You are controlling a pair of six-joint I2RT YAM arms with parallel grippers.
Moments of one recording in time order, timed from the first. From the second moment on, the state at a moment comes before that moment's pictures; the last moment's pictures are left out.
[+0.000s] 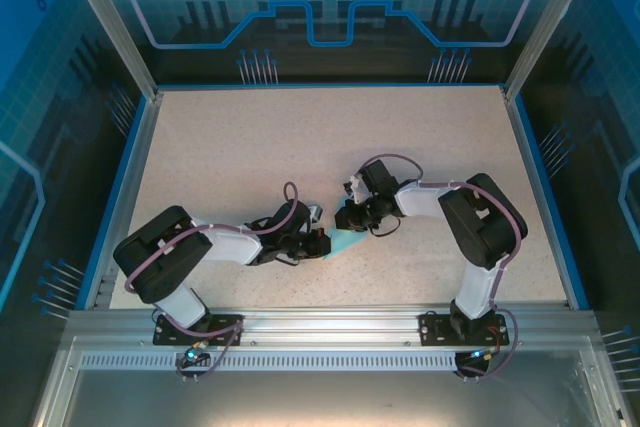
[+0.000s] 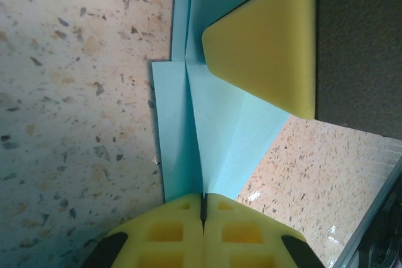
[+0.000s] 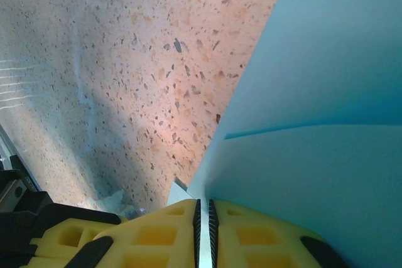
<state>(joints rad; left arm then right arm) -0.75 1.62 0.55 0.25 0.33 -0.88 0.54 1.84 0.90 -0.19 -0.61 0.55</state>
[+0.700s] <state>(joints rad) -0.75 1.55 0.55 0.14 0.31 -0.84 0.53 1.84 0.90 -0.18 -0.63 0.55</state>
